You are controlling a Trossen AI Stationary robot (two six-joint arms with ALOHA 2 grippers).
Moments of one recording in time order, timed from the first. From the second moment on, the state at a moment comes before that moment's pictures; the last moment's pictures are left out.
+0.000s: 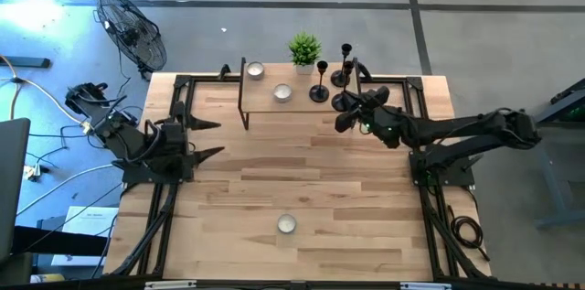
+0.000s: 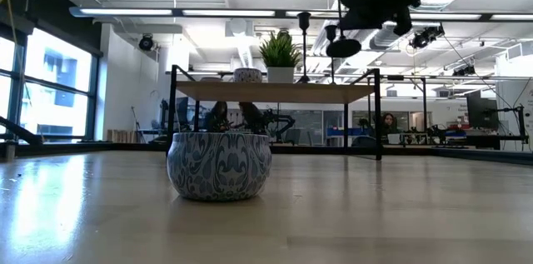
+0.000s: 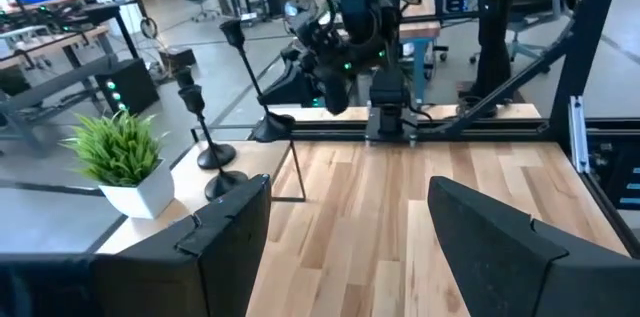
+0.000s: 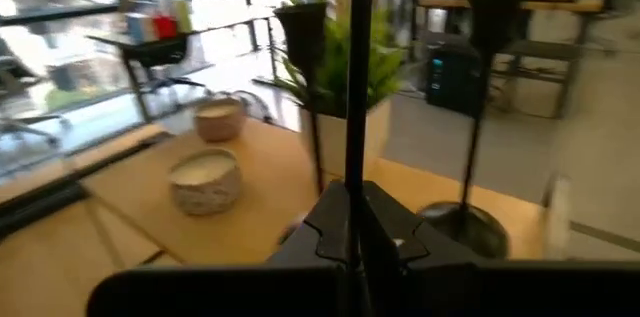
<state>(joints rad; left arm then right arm) -0.65 0.78 1.10 -0.53 -0.90 -0.08 -0.08 1.12 0.66 0.29 0.81 0.22</state>
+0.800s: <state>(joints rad) -0.65 0.78 1.10 -0.52 -0.92 -0.14 -0.14 1.24 0.59 0.41 0.85 0.32</state>
